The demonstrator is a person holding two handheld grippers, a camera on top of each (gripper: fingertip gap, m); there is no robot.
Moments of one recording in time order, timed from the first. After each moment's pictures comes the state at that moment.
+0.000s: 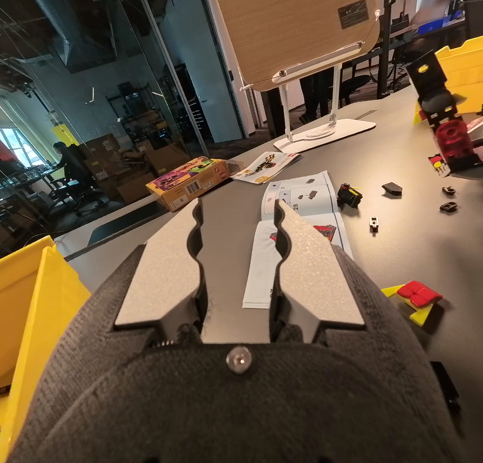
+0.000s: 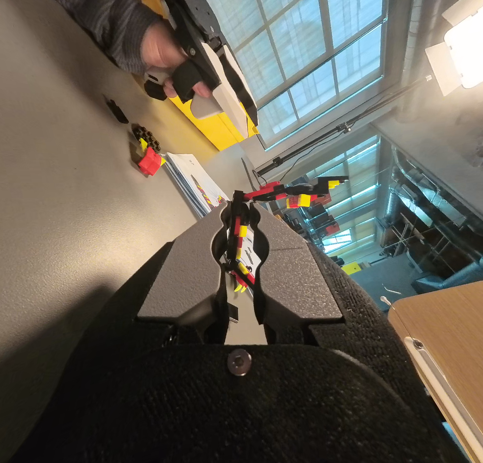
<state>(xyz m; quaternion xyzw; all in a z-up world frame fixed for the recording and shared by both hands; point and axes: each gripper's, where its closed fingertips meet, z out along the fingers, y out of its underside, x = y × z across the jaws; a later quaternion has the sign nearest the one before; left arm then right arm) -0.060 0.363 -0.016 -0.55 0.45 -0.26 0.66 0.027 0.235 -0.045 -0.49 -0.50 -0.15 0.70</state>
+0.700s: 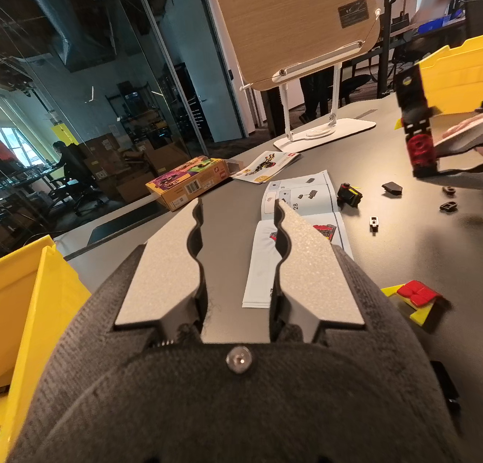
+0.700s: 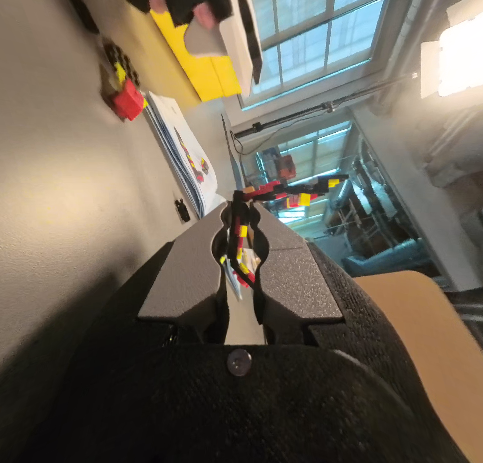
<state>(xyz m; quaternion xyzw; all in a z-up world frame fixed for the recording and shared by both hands) -0.060 0.363 -0.016 -0.55 0.45 -0.26 0.66 0.042 0.254 -0.055 -0.48 -0.51 -0.29 0.65</state>
